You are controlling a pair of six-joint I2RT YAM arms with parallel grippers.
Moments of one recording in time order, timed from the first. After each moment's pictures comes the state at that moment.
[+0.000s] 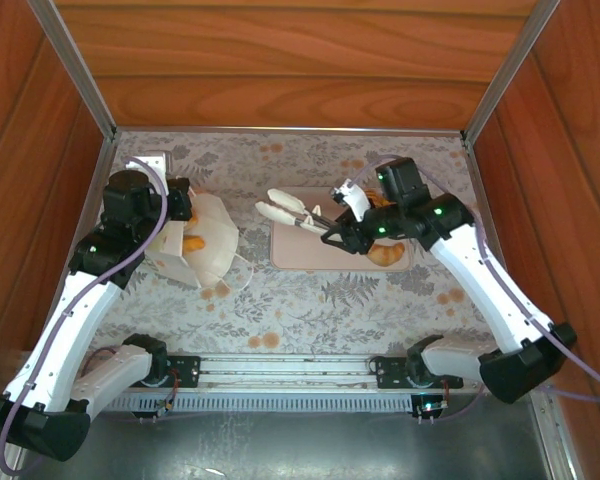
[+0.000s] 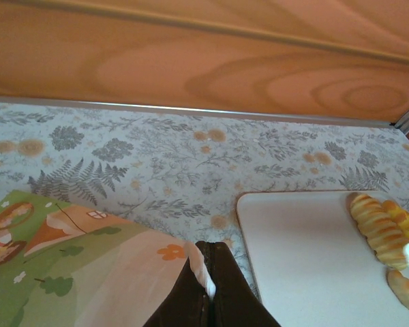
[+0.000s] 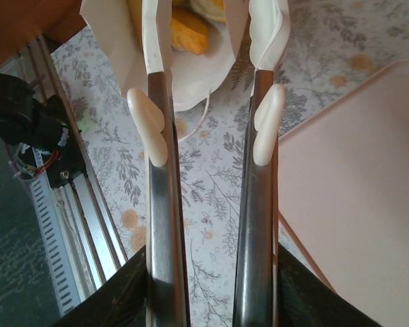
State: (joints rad) left arm -0.31 0.91 1.03 -0.50 0.00 -0.29; right arm 0.56 1.25 1.31 -0.98 -0.60 -0.26
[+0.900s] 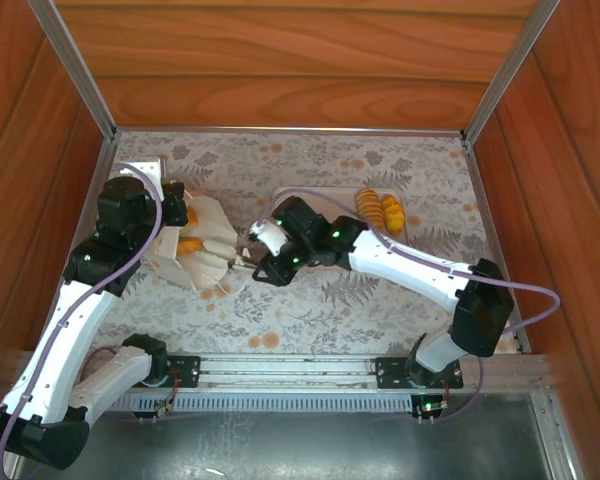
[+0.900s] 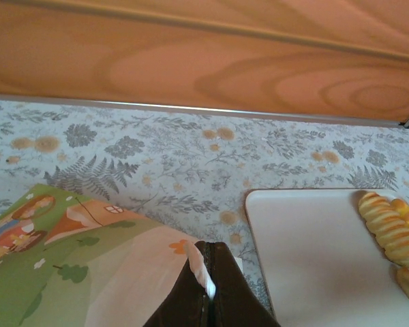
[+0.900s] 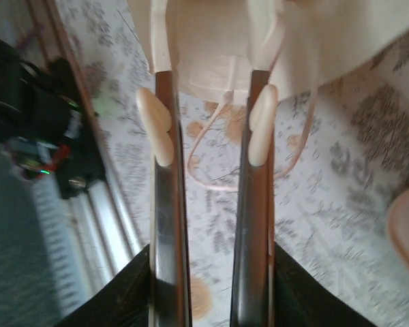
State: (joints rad) left arm -0.30 0.86 1.01 -0.54 -0.02 -0.28; right arm 1.04 1.57 1.27 -0.63 -0.34 0.03
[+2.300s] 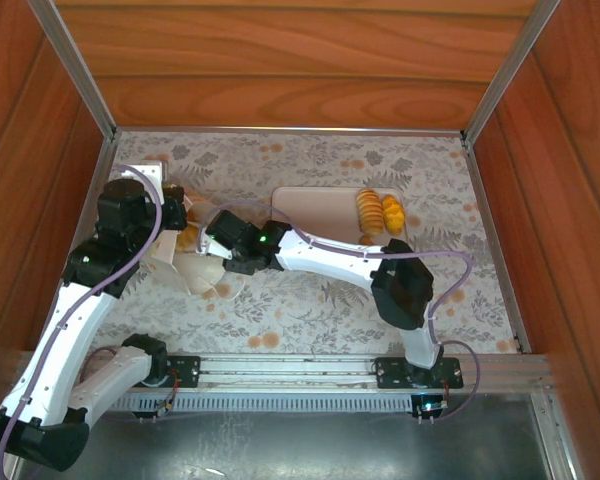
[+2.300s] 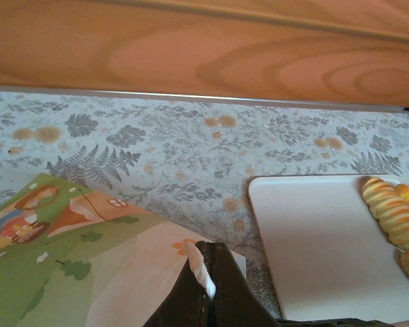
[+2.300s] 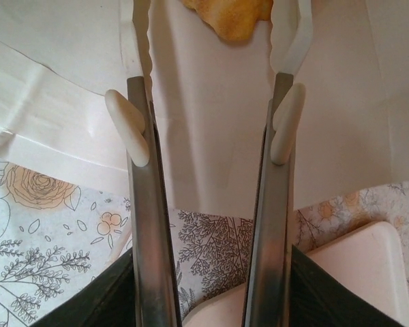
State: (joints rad) left arm -0.30 0.85 1.01 -0.58 -0.01 -0.26; right arm 1.17 2.00 1.65 -0.65 0.26 -0.43
